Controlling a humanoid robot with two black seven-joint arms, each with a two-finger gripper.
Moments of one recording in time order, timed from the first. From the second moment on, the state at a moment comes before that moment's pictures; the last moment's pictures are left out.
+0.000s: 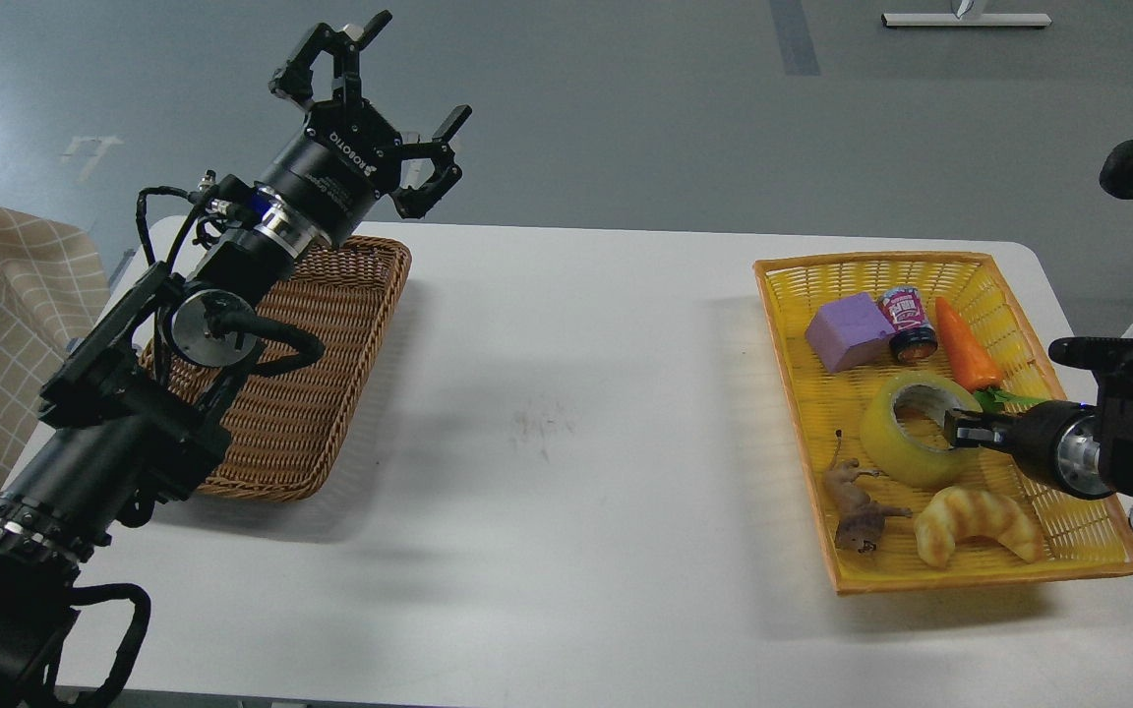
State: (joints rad) left arm -0.63 0.25 -1.16 -1.02 0.25 -0.49 -0.09; right arm 0.45 -0.68 0.82 1.25 -1.81 0.49 -0.20
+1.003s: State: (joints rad) left arm -0.63 0.25 -1.18 -1.02 0.25 -0.49 -0.09; right arm 0.66 -0.62 0.85 1.45 -1.81 0.49 -0.21
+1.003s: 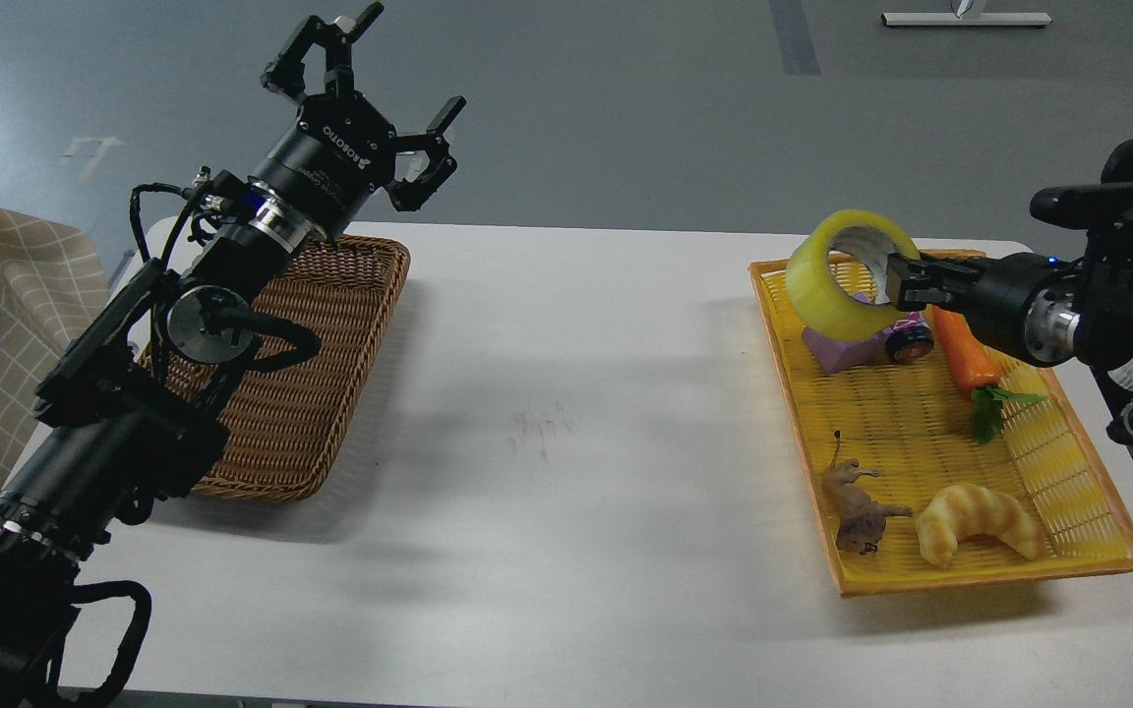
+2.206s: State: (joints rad) left arm -0.67 0.24 -1.18 -1.02 0.26 -0.49 -0.09; right arm 0.85 -0.14 0.49 1.10 -1.82 0.49 -0.21
